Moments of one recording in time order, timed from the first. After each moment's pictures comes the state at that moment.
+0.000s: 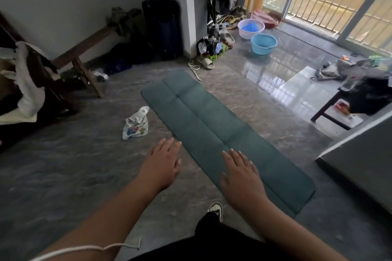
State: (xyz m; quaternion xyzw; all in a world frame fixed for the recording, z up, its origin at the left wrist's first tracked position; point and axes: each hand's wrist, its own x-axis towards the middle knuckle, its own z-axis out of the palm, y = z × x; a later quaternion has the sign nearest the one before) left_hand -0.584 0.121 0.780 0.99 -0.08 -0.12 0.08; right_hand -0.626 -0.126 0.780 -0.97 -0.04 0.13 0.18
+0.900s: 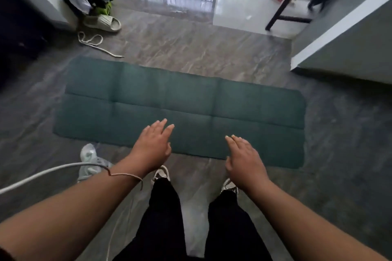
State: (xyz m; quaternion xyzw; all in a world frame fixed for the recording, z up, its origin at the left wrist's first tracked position) left_hand -0.036 0.187 0.566 0.85 -0.45 -0.27 -0.01; right_hand -0.257 0.011 0.593 -0.90 0.33 0.20 0.22
